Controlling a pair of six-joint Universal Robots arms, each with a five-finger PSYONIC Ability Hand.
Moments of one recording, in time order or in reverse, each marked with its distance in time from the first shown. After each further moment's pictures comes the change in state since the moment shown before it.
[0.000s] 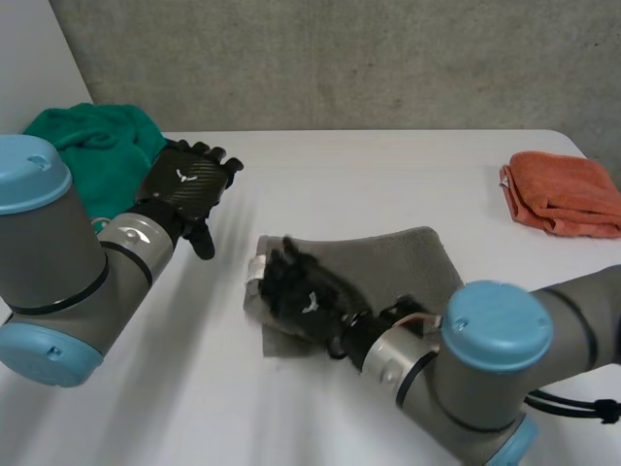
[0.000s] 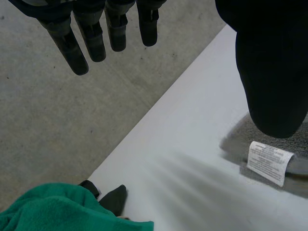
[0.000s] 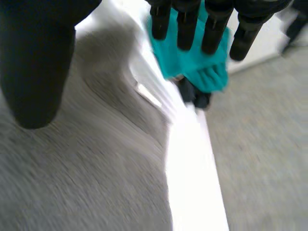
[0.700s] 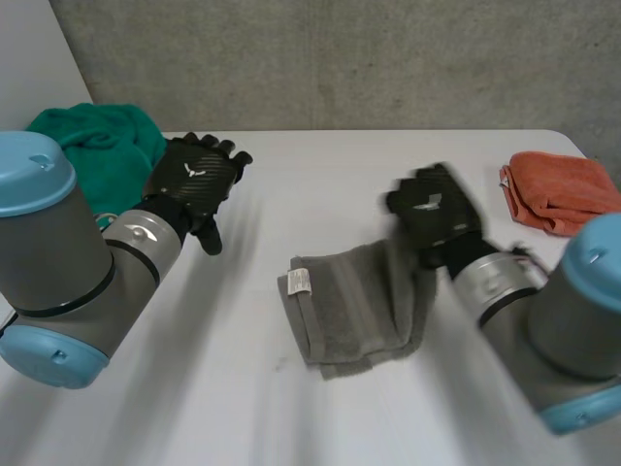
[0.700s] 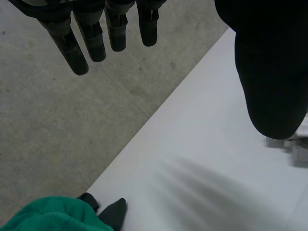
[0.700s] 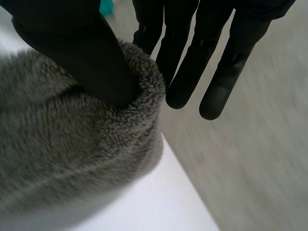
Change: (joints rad) left arm -0.031 0.012 0.013 0.003 -0.009 0.002; right arm -0.181 -0.222 0.057 0.008 0.187 0.328; left_hand 0.000 0.000 0.000 0.000 0.000; right_hand 0.800 0.934 0.932 0.940 0.928
